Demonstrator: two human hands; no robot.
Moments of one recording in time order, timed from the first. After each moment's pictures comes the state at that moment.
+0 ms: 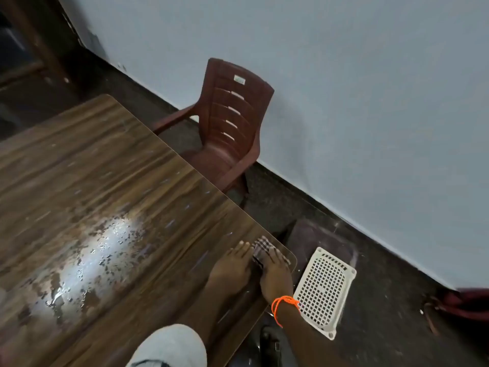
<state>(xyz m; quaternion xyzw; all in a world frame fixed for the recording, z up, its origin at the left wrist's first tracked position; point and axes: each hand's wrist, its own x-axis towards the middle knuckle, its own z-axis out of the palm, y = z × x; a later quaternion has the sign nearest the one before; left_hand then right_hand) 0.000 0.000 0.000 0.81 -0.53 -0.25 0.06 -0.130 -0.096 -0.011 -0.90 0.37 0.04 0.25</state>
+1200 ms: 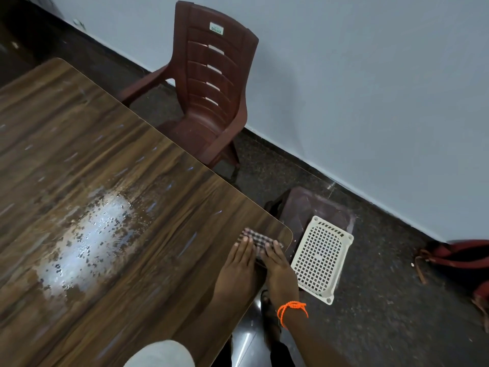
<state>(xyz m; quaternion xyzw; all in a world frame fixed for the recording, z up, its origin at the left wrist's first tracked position) -0.066 0.014 -0.042 0.79 -0.58 -0.21 0.01 -0.176 -0.078 -0.037 -0.88 0.37 -0.06 0.30</state>
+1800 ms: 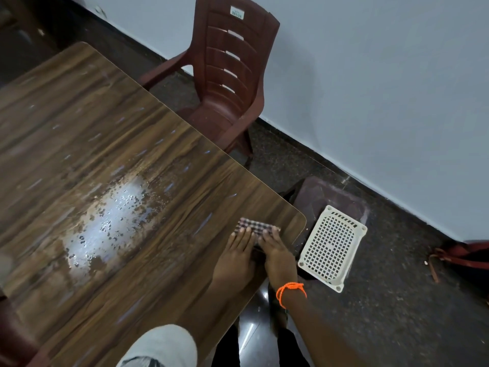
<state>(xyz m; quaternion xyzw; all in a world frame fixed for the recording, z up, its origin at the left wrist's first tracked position) -0.051 0.055 -0.047 0.81 -0.52 -0.25 0.08 -0.157 -0.054 -0.041 -0.89 0.33 -0.04 0.30</state>
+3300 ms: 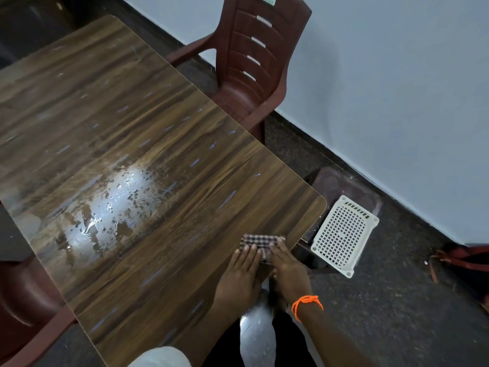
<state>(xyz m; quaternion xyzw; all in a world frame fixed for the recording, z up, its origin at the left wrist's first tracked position) -0.099 0.172 -0.047 0.81 -0.52 -0.25 0.09 -0.200 0.025 -0.036 -0.95 0.21 0.00 0.23</state>
